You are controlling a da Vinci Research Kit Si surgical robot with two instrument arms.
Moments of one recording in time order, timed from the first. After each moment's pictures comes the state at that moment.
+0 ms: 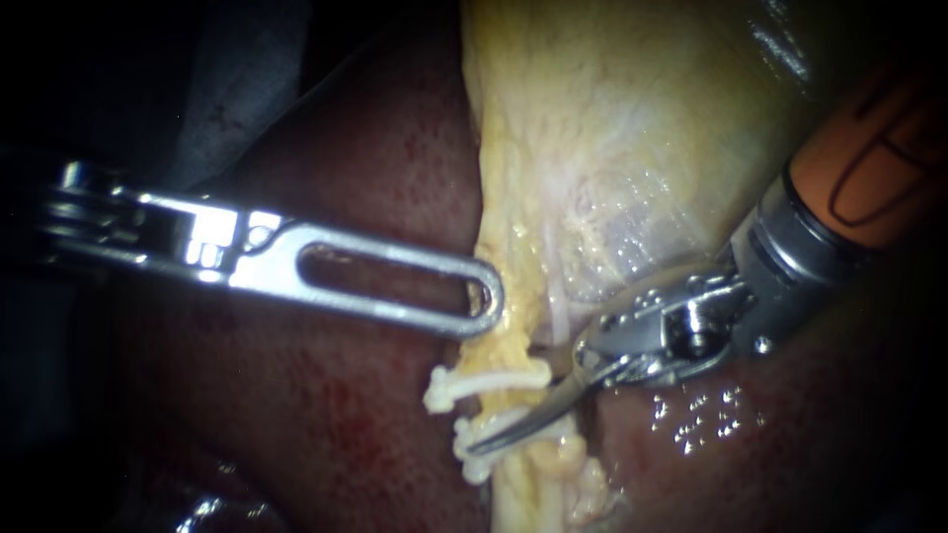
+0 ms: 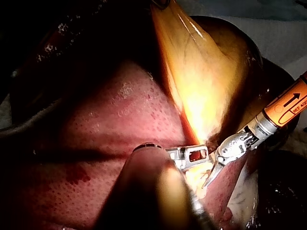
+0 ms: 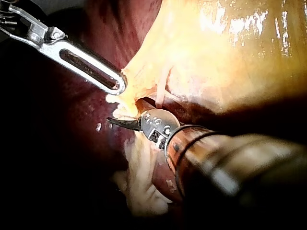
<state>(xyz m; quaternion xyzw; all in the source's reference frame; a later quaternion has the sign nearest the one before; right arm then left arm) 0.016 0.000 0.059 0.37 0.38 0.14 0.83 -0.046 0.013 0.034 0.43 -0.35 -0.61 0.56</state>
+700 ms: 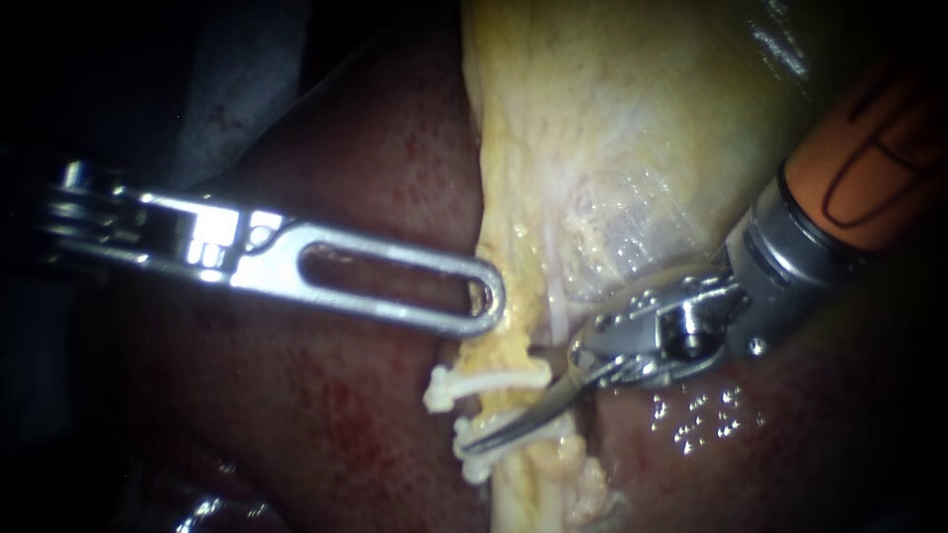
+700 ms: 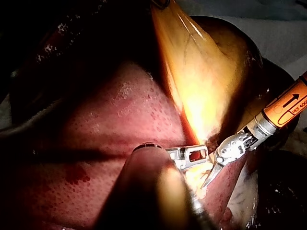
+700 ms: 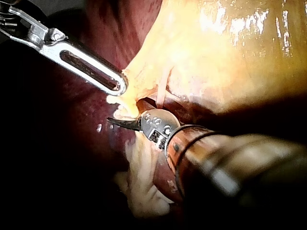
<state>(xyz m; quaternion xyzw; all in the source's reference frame) 0.016 0.000 0.059 0.37 0.38 0.14 0.83 -0.047 0.013 0.034 0.43 -0.35 -0.61 0.56</state>
